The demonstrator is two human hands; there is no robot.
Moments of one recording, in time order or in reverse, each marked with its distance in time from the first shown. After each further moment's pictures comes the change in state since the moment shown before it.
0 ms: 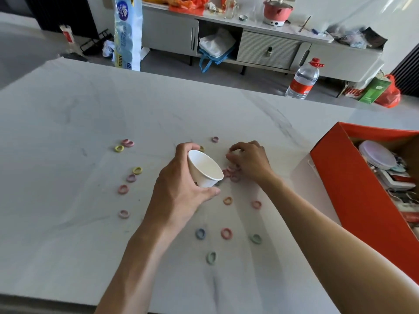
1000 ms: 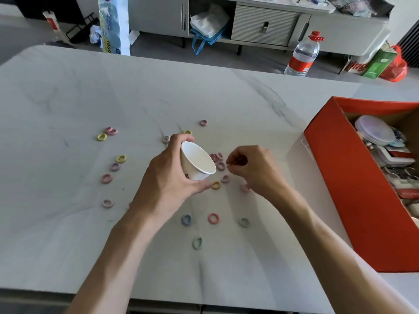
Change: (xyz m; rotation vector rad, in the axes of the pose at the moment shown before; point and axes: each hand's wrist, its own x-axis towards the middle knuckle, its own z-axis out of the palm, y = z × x) left_hand 0.000 -0.005 0.017 0.078 -0.094 0.058; right_hand -0.076 0.011 -0.024 0.181 -0.053 -0.086
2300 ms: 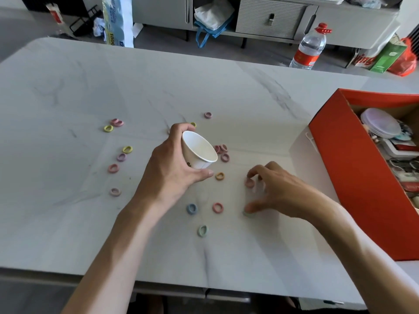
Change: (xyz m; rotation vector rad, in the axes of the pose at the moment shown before) left_hand 0.000 -0.006 -0.003 -0.012 0.011 -0.014; right_hand -0.048 0.012 -0.031 -0.576 -0.432 0.131
